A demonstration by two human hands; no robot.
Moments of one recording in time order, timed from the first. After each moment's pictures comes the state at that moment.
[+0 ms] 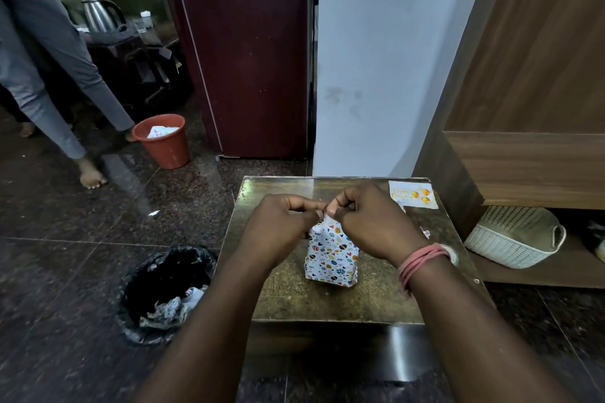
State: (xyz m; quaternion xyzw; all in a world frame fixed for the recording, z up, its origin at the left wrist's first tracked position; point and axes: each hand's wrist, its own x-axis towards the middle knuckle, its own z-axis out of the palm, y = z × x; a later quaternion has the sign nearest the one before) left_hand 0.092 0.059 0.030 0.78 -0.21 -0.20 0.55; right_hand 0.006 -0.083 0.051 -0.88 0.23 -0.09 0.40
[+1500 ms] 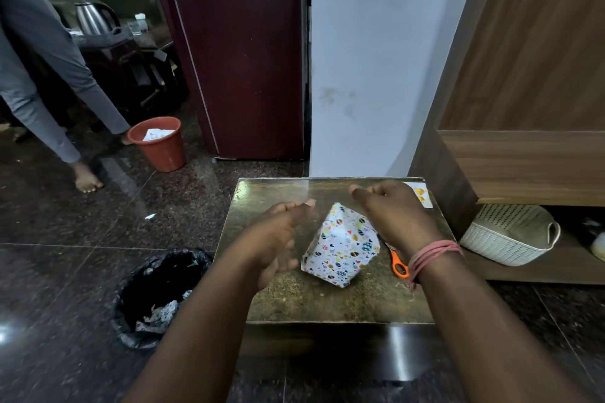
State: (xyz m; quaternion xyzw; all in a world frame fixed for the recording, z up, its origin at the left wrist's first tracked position) left_hand 0.082 0.058 0.033 0.70 -0.06 -0.38 0.60; right_hand -0.008 -0.105 0.054 -0.78 0.34 -0.18 0.50
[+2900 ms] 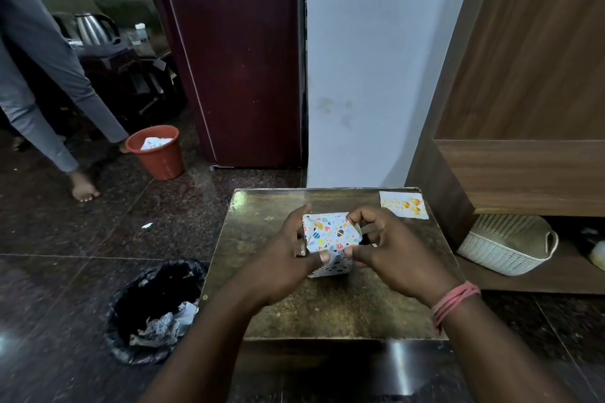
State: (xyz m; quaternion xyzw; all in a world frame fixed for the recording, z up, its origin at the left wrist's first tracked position) left_hand 0.076 0.059 0.018 0.75 -0.30 -0.32 0.50; right_hand -0.033 -0.120 0.020 -0.83 0.16 -0.11 0.52
